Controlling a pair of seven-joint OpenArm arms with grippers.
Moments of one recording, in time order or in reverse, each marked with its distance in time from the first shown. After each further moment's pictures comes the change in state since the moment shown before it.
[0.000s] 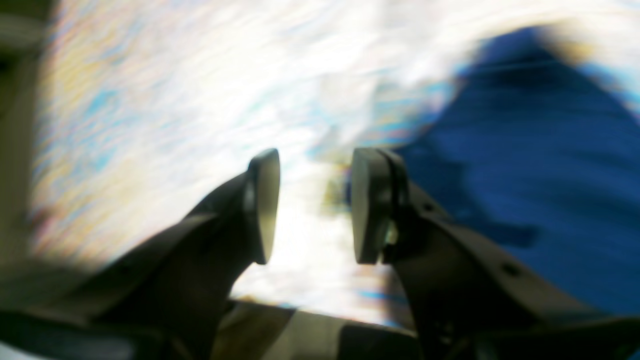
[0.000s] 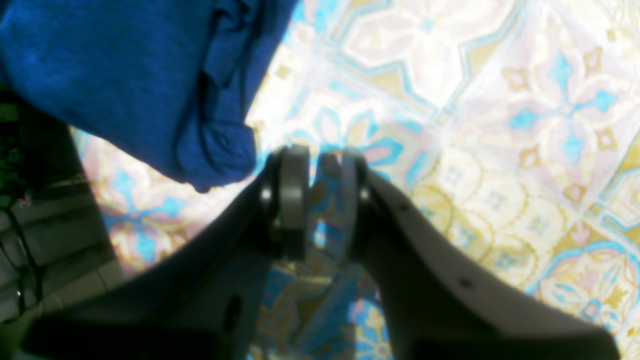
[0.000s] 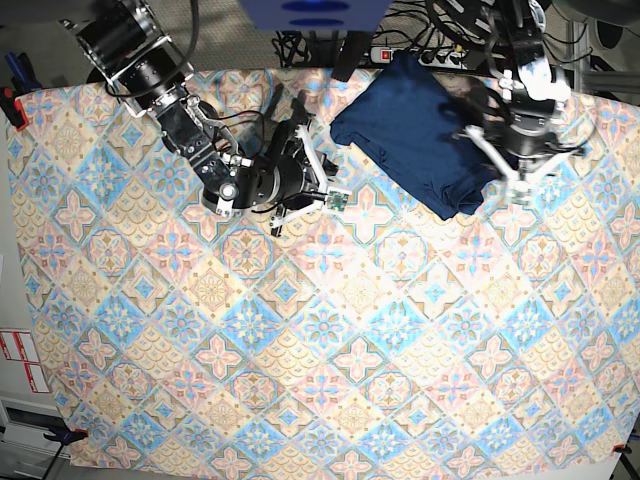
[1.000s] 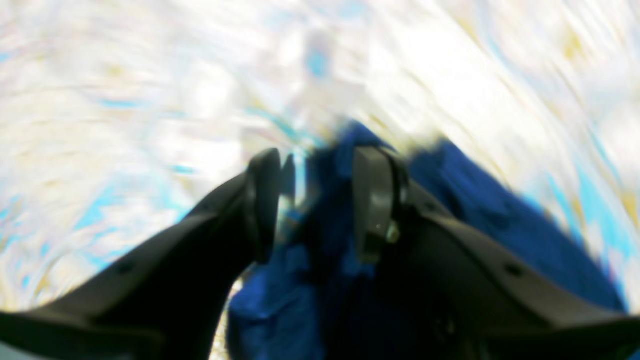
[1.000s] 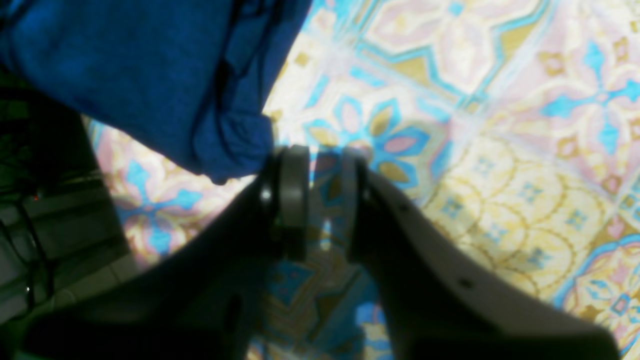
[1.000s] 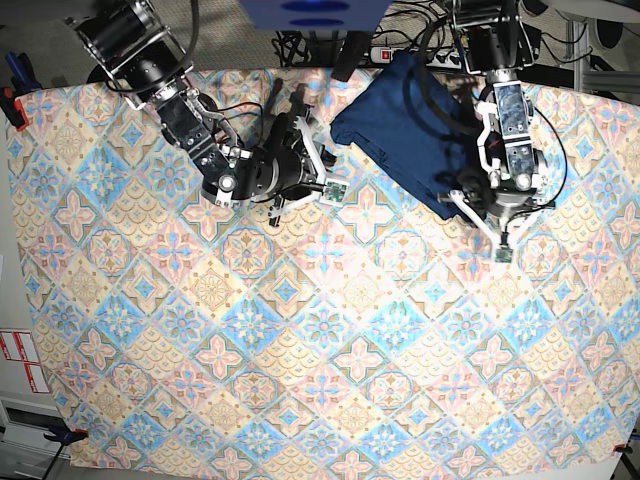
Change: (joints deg) left arm -21.5 -1.9 0.2 -28.9 0.3 7.7 -2.4; right arm -1.7 0.2 0.3 0.2 0.0 0.0 -0.2
